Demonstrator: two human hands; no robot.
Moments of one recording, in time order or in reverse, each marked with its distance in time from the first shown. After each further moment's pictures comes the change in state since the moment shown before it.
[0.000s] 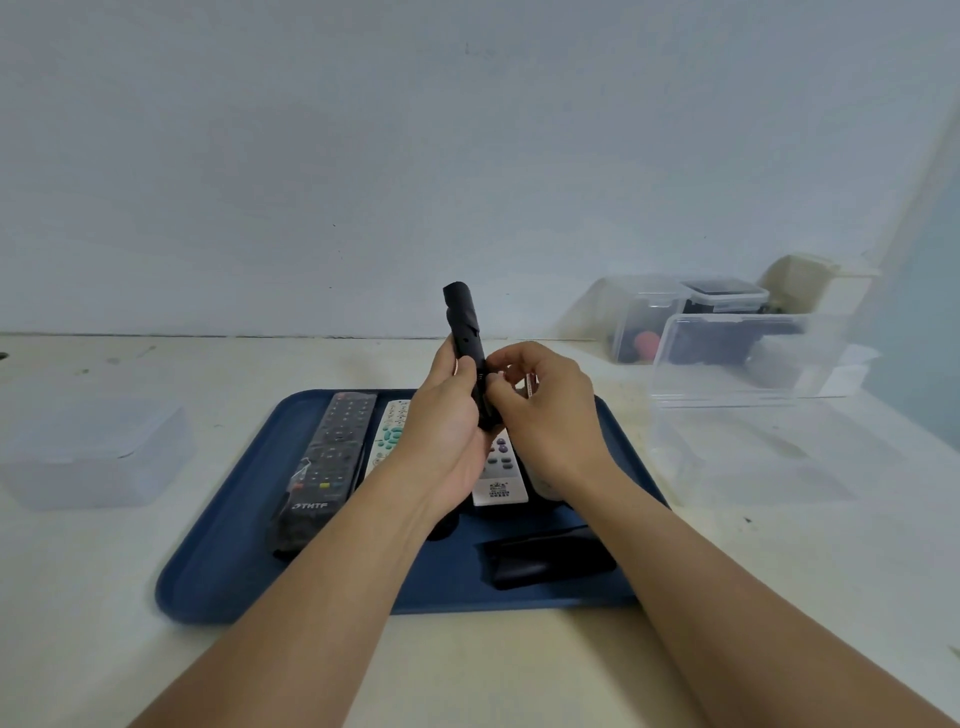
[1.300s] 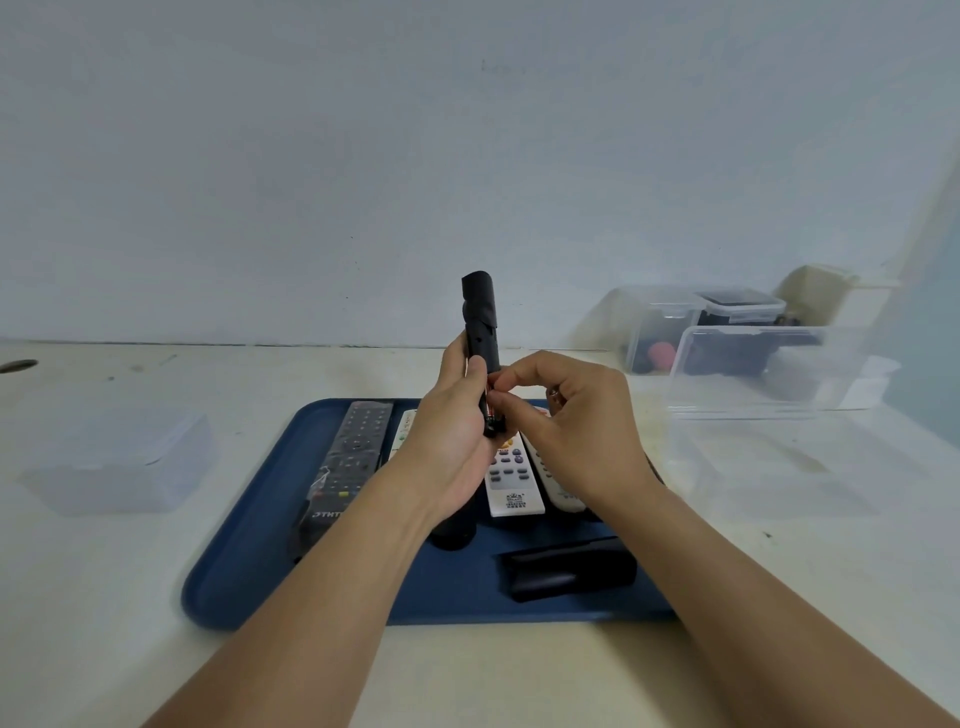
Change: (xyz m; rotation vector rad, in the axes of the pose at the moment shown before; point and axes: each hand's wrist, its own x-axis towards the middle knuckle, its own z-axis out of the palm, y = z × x) left_hand 0.000 0.010 -0.010 0.173 -0.077 0.038; right_hand -0.007 -0.010 -0.017 -0.050 -0.098 -0.310
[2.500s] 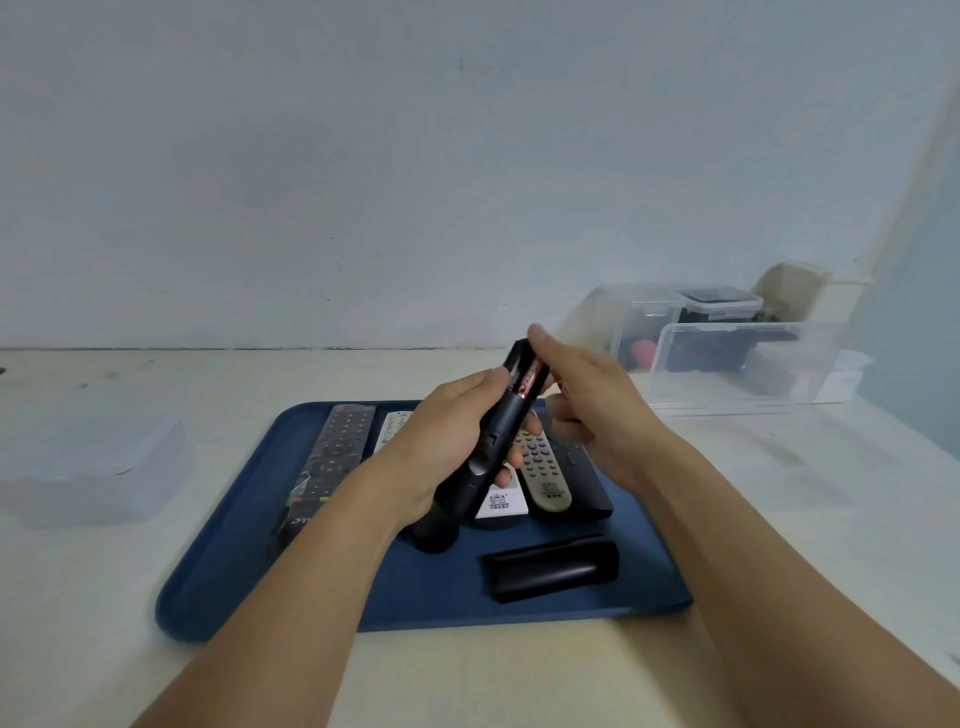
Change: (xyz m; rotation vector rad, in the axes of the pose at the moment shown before) left_hand -0.011 0.014 0.001 0.238 -0.169 -0.154; right_hand 0.026 0.019 -0.027 0.518 -0.089 0.683
